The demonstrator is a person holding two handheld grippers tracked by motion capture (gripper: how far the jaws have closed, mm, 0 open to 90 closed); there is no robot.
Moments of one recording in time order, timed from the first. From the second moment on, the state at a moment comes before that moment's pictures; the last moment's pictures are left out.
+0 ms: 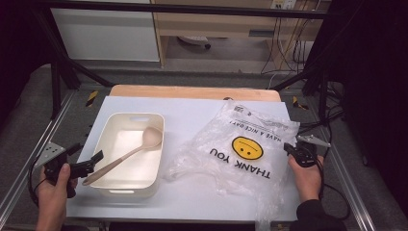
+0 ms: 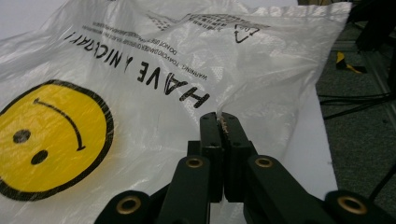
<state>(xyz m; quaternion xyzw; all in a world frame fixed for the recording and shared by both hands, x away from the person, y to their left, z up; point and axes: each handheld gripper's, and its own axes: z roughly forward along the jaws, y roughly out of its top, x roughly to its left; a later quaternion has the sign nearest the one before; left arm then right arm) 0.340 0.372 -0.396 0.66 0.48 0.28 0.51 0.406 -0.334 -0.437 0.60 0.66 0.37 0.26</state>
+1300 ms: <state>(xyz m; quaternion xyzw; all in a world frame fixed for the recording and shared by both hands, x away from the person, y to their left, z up) 0.340 0.372 -0.396 0.66 0.48 0.28 0.51 0.344 -0.201 -0.412 0.42 0.80 0.38 0.19</state>
